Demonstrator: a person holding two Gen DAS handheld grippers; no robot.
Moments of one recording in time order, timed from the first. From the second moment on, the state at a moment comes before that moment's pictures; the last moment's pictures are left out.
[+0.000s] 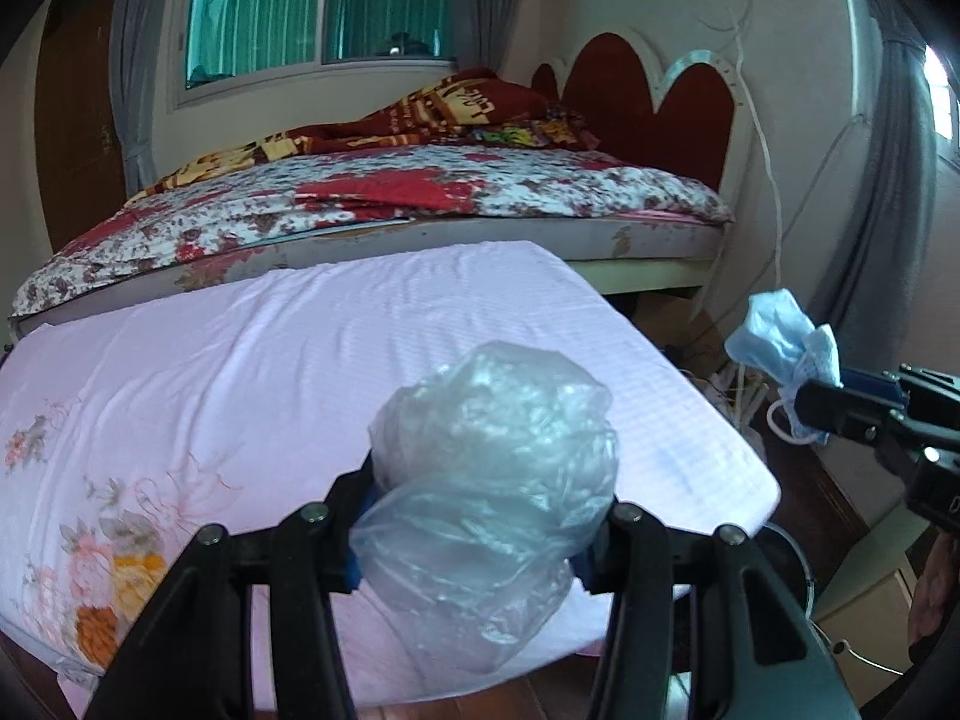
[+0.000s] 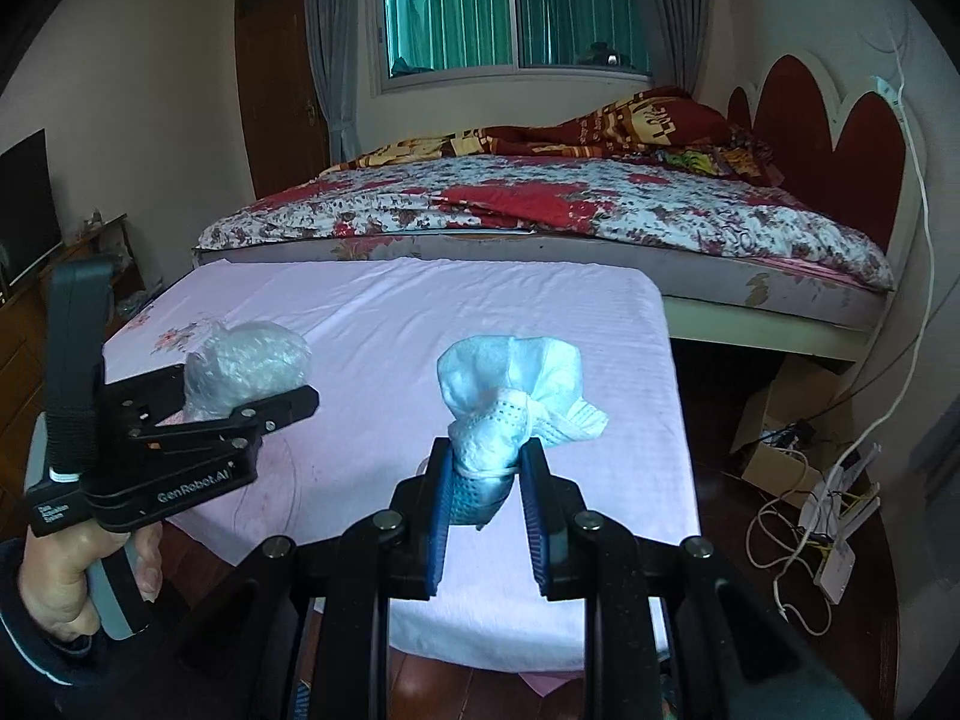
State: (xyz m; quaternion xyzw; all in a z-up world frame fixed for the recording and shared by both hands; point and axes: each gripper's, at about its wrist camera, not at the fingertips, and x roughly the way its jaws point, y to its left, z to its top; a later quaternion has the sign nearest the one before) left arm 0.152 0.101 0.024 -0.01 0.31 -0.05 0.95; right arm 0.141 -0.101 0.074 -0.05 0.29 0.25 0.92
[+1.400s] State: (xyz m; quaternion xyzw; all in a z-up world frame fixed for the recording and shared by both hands) left arm 0.100 -0.113 -0.030 0.07 0.35 -0.24 0.90; right arm 0.054 -0.326 -0.003 0.02 0.32 0.12 0.94
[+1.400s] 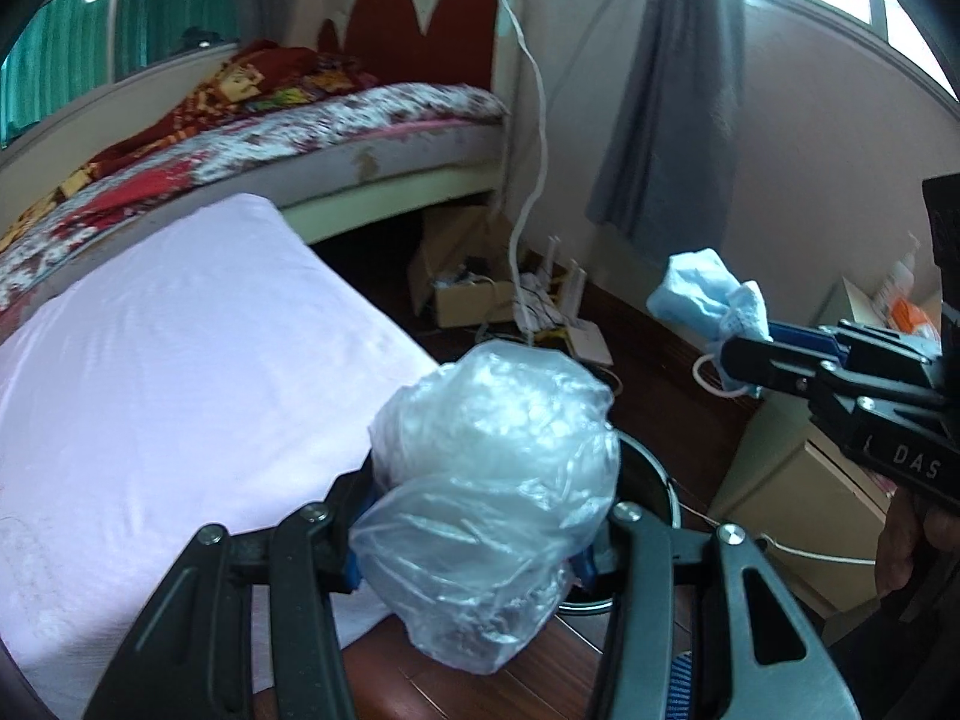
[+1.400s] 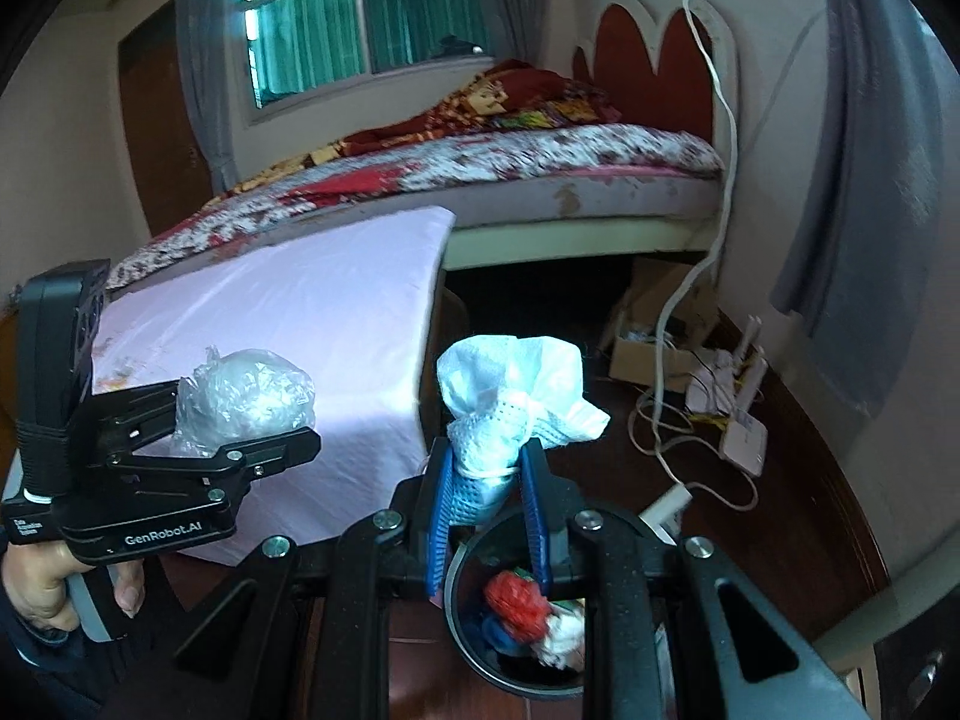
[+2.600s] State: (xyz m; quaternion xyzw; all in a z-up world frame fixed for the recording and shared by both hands) left arm 0.137 -0.193 -0.151 0.09 0.48 -0.31 0.82; right arm 0.090 -0.375 -0.160 -0.02 0.48 0.09 0.87
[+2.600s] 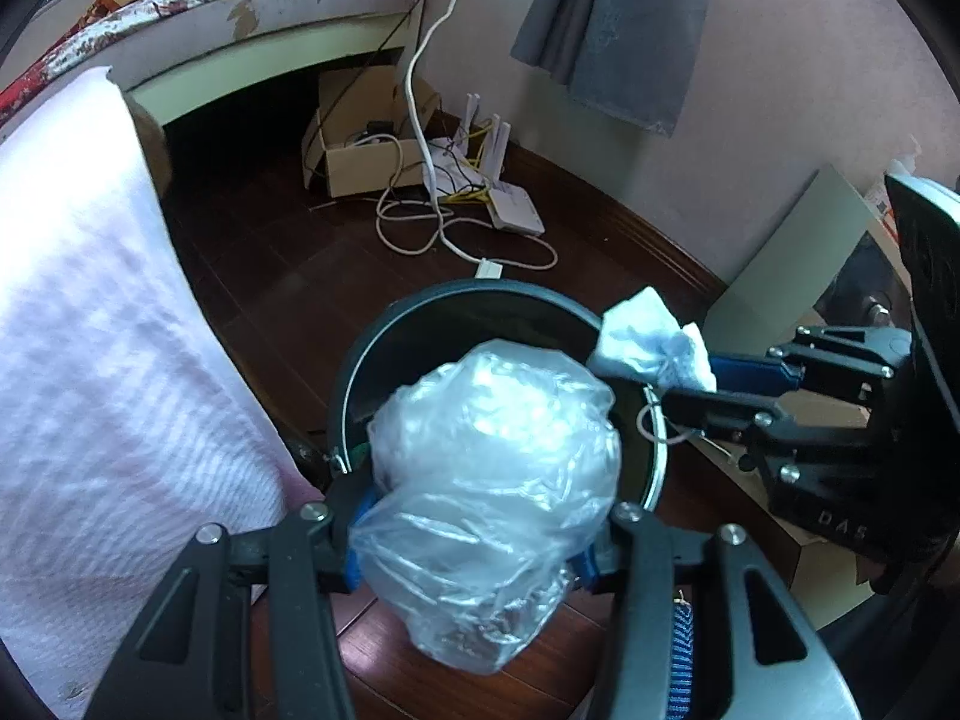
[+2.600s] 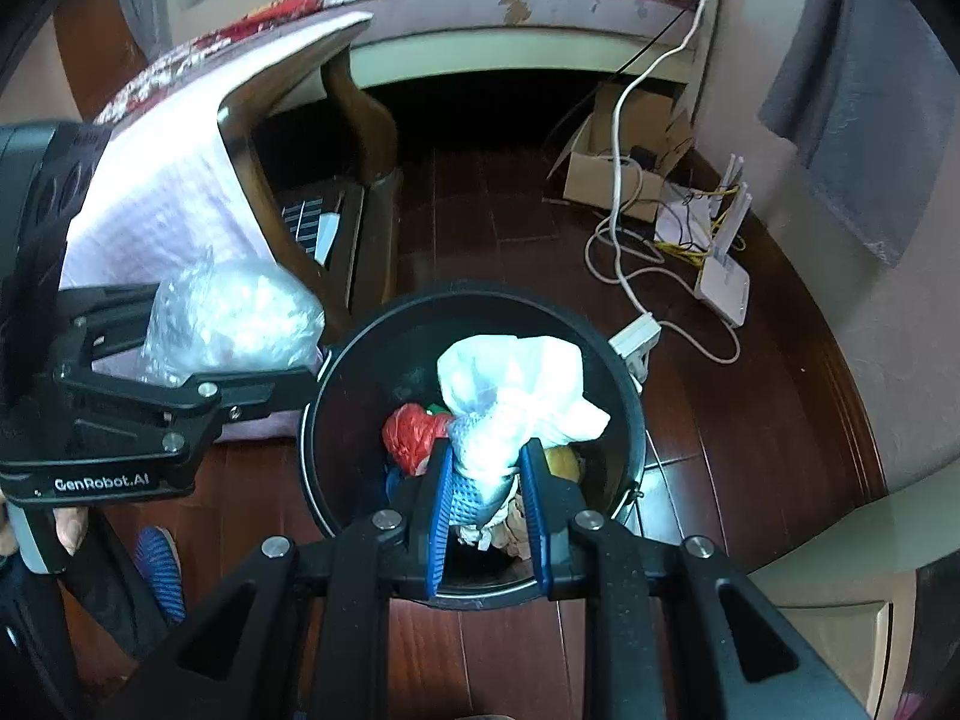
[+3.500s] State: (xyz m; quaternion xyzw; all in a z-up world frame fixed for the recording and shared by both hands) left arm 0.136 -0.148 -0.162 0.06 0.47 -0.21 0.86; right arm 0.097 -0.366 -0.186 -0.05 0.51 0.03 0.86
